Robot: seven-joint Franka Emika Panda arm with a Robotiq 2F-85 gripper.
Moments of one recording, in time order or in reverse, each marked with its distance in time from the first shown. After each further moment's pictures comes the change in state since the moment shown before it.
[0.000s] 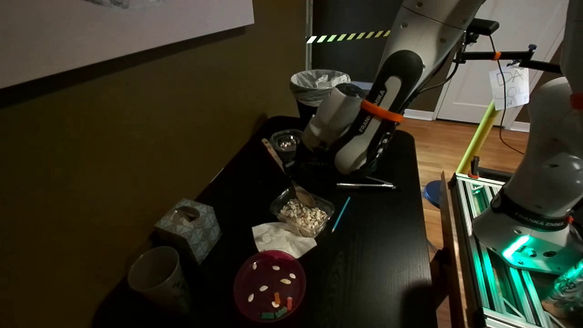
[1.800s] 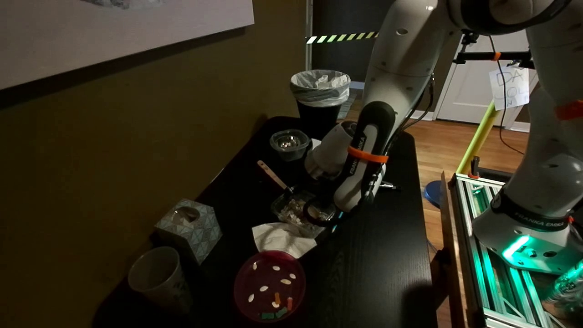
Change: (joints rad) arm -0.010 0.235 0.070 0.054 0.095 0.271 -0.218
